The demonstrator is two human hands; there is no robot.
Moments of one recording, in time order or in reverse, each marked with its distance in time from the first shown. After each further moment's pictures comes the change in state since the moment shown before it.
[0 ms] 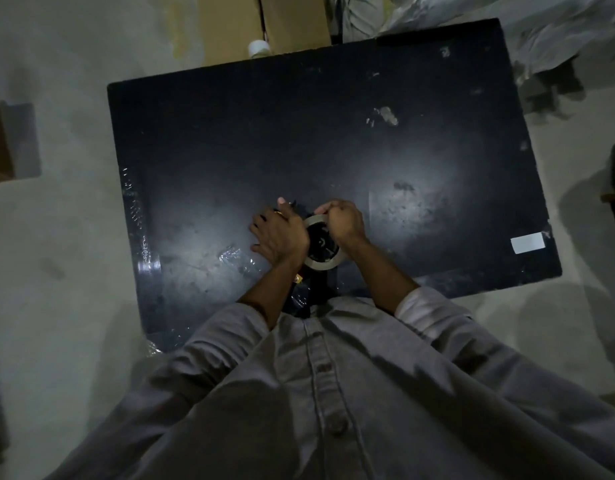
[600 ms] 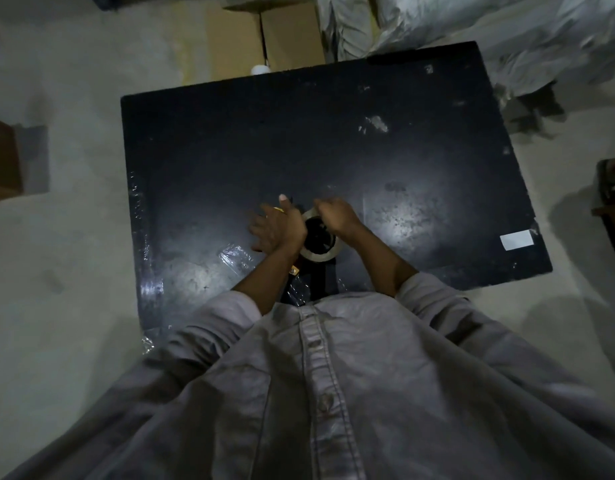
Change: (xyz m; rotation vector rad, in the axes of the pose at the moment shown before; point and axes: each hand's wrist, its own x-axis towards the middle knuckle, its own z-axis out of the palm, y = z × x) left_hand 0.000 0.010 -0.012 -0.019 -0.146 -0.050; right_hand 0.005 -0.007 -0.009 -0.195 -0.152 -0.159
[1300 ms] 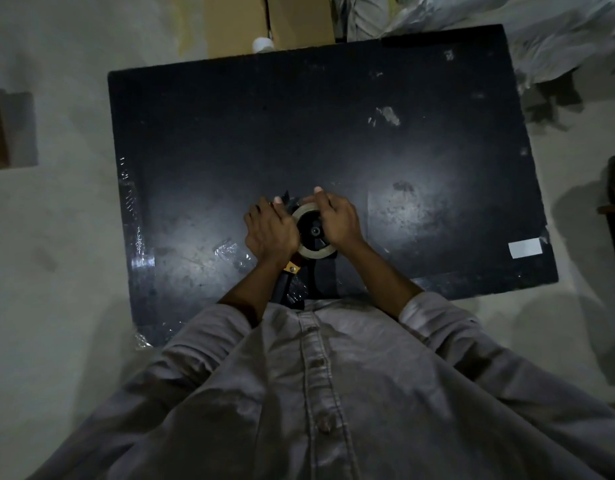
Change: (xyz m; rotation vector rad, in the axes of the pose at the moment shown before) left_hand 0.006 -0.026 -0.008 0.040 0.087 0.249; right_hand -0.004 0.015 0.019 0.091 0.169 -0.214
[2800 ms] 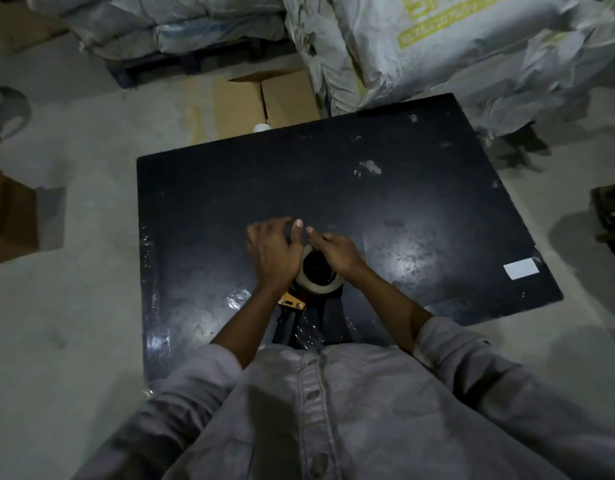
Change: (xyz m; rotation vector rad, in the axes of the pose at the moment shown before) left_hand 0.005 0.021 -0.041 -0.053 0.113 0.490; right_hand -0.002 -0.007 -0.017 -0.052 -0.102 0.061
